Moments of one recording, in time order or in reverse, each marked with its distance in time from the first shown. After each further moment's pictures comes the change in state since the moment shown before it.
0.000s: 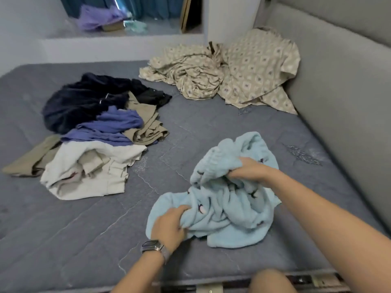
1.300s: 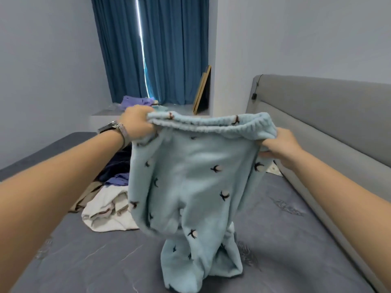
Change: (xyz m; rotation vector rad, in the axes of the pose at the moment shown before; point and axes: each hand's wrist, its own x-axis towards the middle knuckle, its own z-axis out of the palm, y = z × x) left_hand -0.075 0.182 -0.381 0.182 0.627 0.244; right_hand -0.205 -0.151 -0.110 0.399 0.763 -0.313
